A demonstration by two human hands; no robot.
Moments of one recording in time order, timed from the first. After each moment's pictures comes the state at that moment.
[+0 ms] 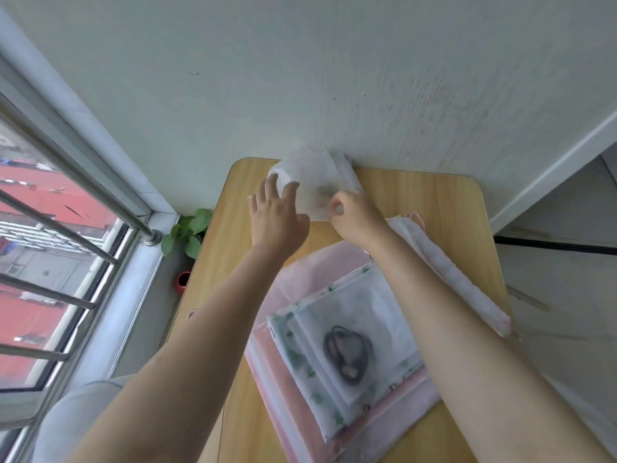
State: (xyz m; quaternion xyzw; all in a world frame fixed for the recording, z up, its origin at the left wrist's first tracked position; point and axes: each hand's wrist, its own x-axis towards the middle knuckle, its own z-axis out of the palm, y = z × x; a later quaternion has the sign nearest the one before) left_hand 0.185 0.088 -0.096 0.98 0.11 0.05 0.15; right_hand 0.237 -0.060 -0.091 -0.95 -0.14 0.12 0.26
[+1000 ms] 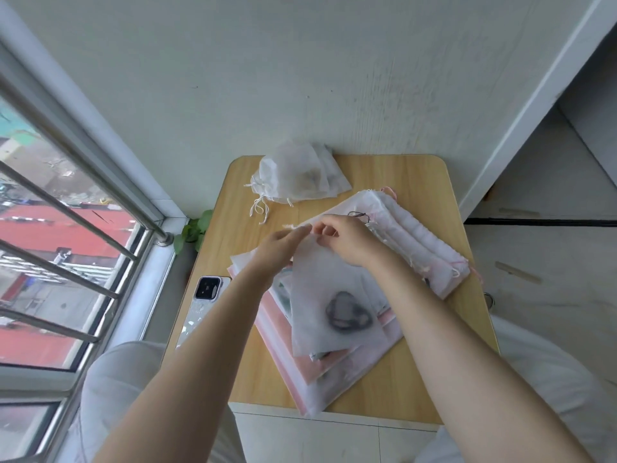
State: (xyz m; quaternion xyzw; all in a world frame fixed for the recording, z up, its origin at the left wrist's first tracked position) left_hand 0.068 0.051 -0.082 0.76 0.20 -0.12 0.60; right_hand 0.118 -0.114 -0.077 -0.86 -0.20 0.18 0.43
